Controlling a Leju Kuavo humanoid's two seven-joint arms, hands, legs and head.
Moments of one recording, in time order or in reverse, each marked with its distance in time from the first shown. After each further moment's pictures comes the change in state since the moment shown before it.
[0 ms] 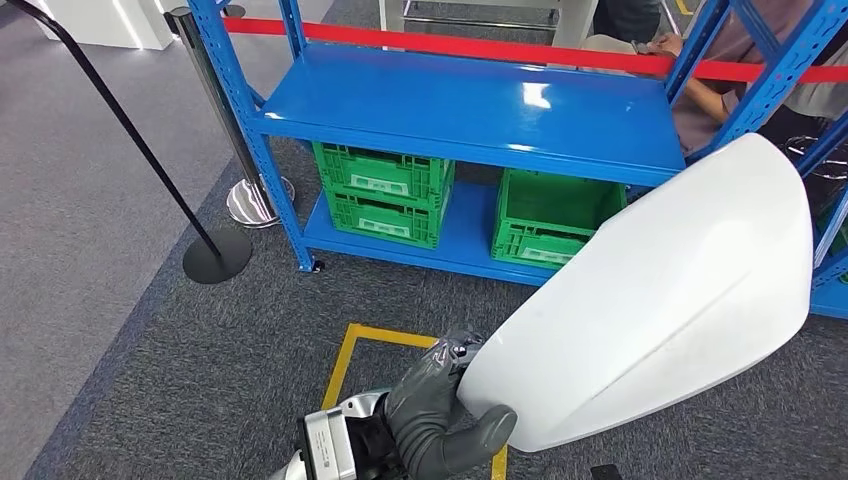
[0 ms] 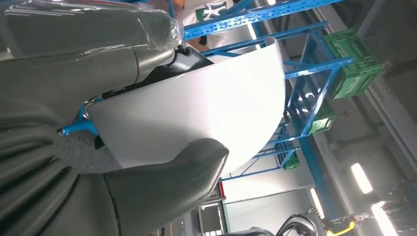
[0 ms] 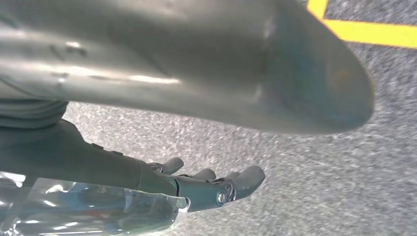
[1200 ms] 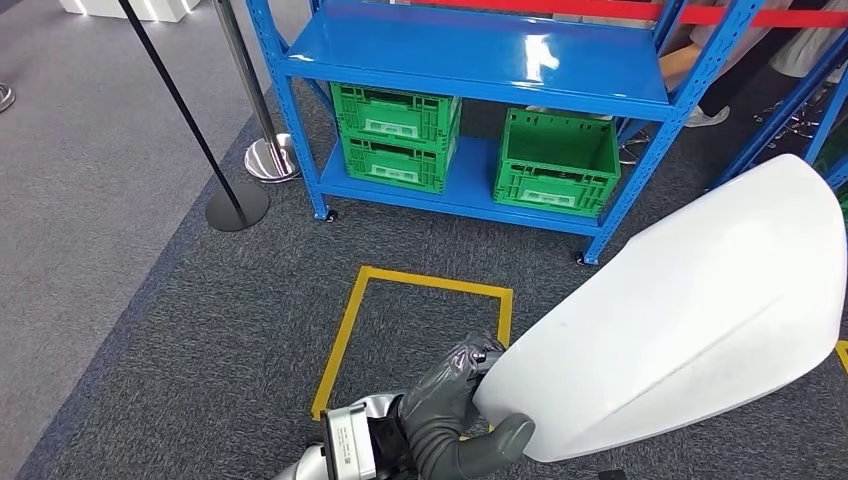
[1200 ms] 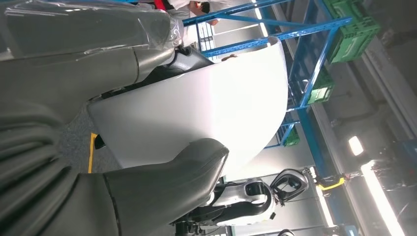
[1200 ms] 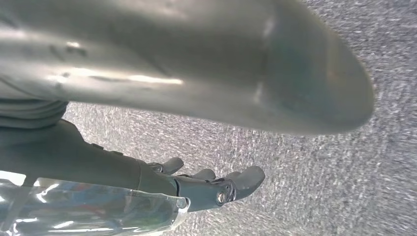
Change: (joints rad) left arm -0.015 -0.006 -0.023 0.021 0.019 -0.017 0.014; right arm -0.002 0.001 -0.020 0.000 -0.008 -0.006 -0.005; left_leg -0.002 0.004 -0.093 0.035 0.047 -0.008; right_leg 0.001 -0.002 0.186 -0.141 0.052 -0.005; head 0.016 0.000
